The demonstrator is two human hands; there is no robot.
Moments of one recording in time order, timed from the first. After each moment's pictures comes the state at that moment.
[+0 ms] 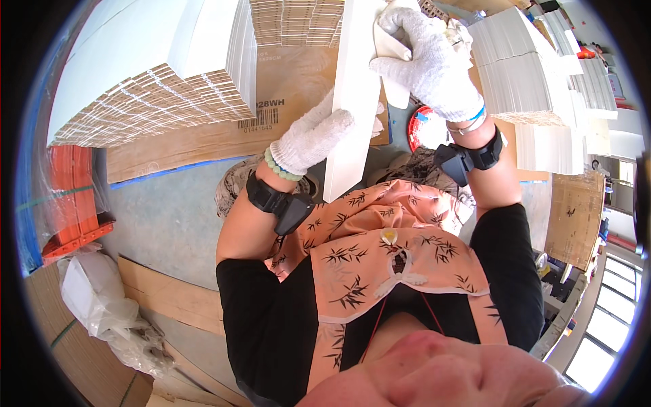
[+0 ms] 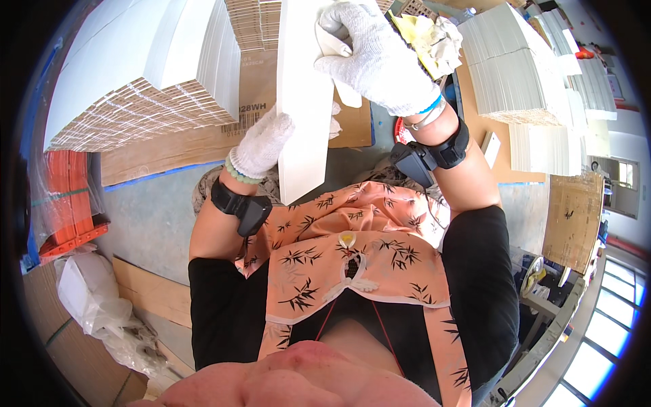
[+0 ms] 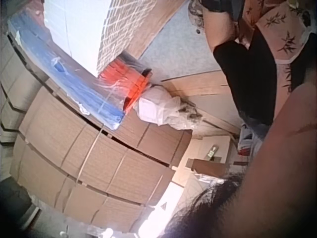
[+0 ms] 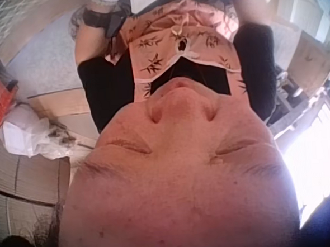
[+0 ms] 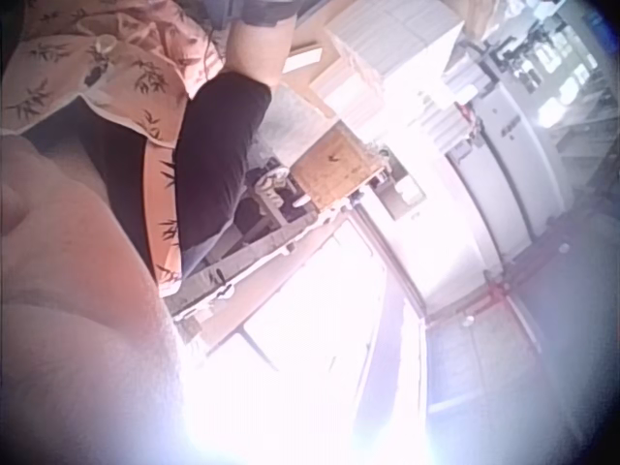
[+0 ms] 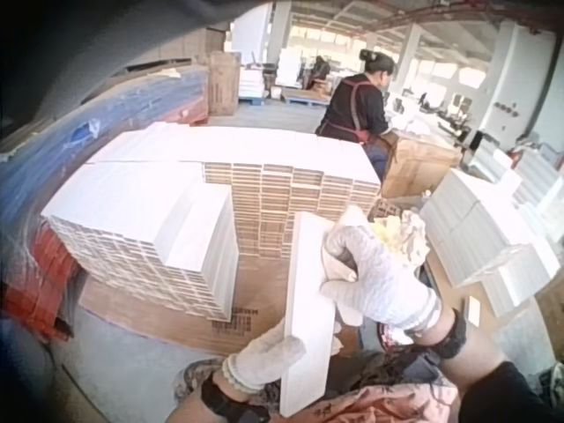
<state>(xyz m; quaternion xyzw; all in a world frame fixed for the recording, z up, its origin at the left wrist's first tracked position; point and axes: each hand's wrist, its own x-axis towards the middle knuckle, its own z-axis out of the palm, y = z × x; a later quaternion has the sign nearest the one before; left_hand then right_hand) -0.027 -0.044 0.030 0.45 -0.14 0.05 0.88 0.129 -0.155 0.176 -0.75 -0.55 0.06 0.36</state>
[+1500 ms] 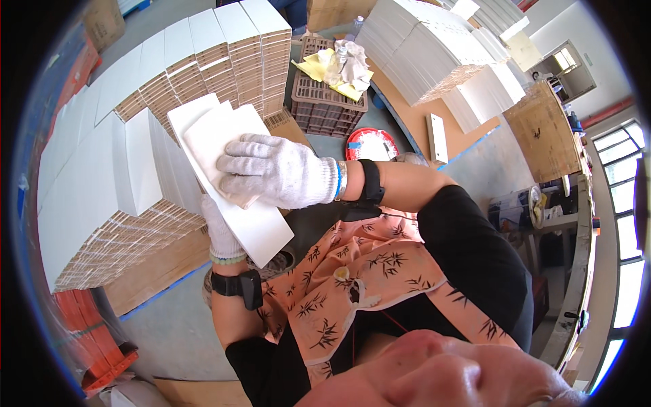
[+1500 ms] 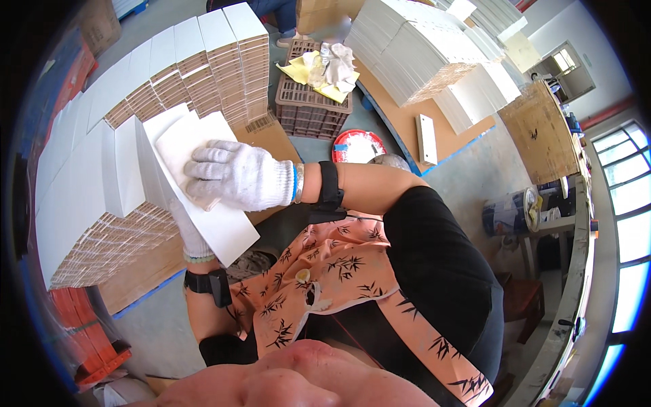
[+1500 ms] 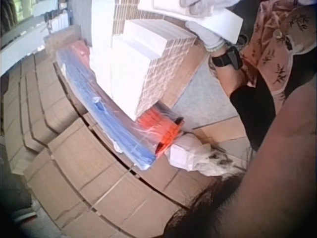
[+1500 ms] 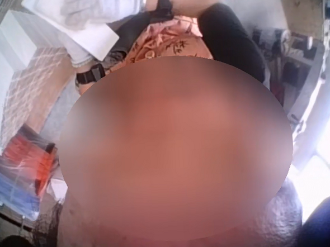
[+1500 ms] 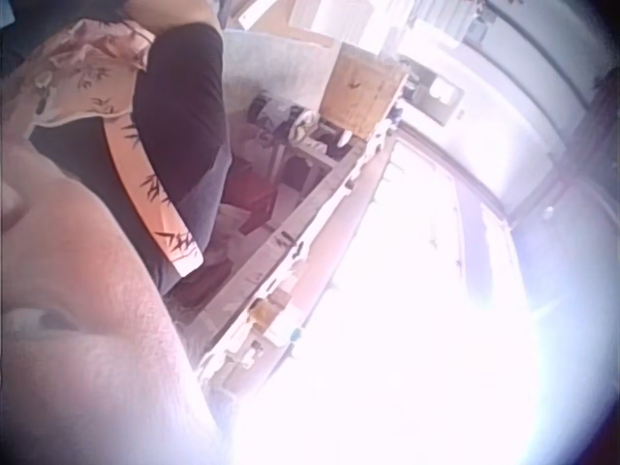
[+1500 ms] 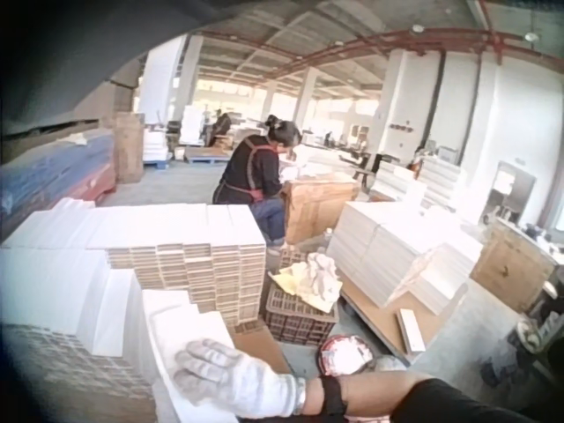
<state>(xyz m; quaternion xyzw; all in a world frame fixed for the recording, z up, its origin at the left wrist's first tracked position) -0.019 -0.040 0.053 0.36 0.09 0.13 0.92 0.105 -0.162 0.119 -0.62 -0.71 -0.21 0.25</state>
